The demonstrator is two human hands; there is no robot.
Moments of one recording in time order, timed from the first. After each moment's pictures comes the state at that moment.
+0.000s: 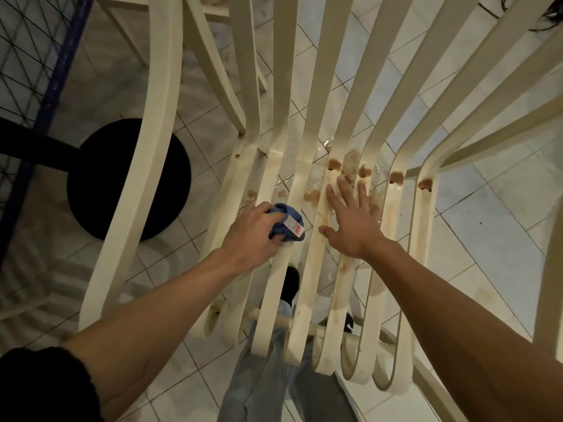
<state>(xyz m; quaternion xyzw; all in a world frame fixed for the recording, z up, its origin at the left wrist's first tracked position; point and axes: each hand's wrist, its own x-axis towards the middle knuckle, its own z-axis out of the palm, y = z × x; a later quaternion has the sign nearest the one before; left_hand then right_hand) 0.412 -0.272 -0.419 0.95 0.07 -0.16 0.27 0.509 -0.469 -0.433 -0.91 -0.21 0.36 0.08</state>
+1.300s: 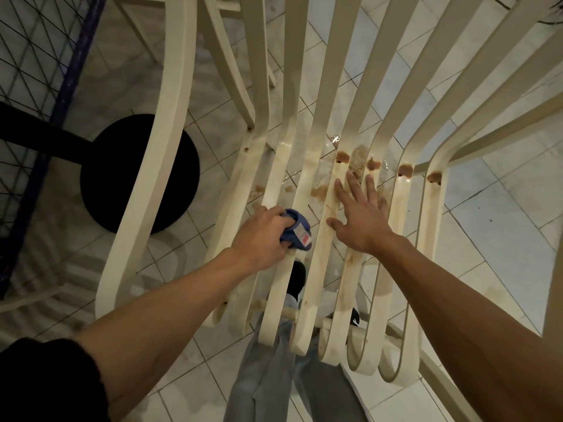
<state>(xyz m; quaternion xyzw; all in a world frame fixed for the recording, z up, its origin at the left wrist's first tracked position) 0.397 -0.282 -0.409 0.95 0.05 -0.20 0.24 0.503 -0.473 -0.436 -0.91 -0.22 0.33 0.10</state>
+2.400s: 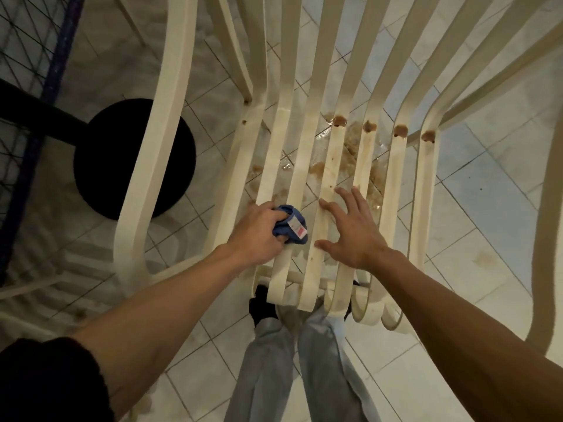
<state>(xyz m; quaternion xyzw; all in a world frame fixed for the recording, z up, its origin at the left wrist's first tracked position) 0.335 -0.286 -0.408 0.93 0.07 -0.21 0.31 0.400 -0.492 -0.424 -0.91 -0.25 0.30 0.12</state>
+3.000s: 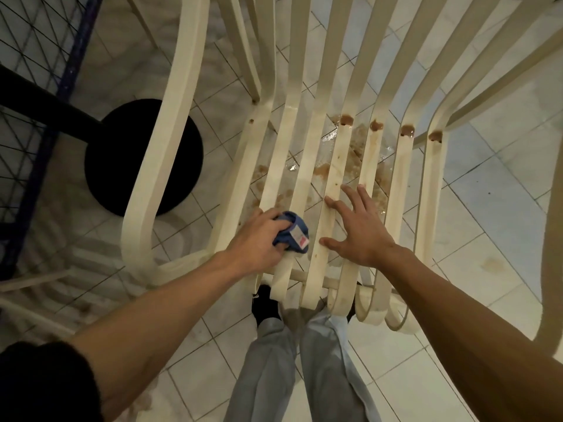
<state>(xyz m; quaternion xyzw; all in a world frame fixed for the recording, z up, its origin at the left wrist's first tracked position) 0.307 -0.287 -0.414 0.93 0.04 -0.20 0.29 0.400 -0.499 -0.433 -0.91 -0.27 0.29 0.13</state>
